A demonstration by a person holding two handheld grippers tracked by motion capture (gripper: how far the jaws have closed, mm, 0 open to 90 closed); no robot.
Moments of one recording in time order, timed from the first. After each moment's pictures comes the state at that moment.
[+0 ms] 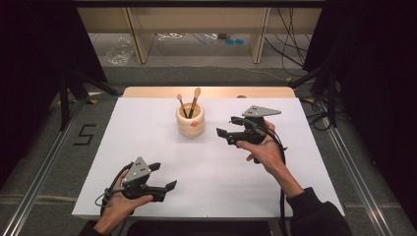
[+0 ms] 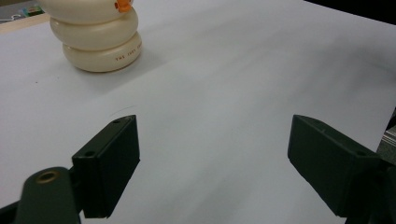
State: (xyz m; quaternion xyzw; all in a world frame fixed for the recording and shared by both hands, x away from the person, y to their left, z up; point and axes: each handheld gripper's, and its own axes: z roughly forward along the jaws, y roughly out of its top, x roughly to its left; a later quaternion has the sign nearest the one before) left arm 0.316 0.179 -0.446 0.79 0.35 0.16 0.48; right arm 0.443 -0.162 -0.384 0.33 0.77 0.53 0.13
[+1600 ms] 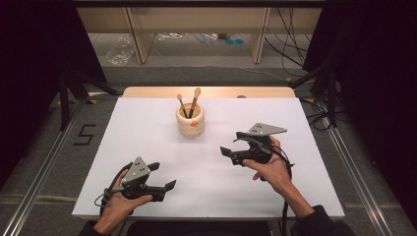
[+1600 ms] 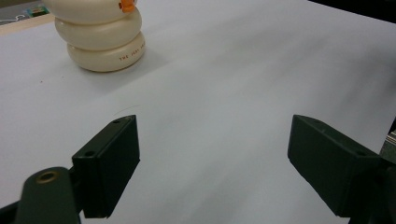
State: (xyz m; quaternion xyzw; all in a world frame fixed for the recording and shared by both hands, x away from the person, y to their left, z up) left arm 0.316 0.180 -0.446 0.79 0.35 0.16 0.48; right arm 0.398 -0.173 -0.398 0.33 0.78 0.51 0.13
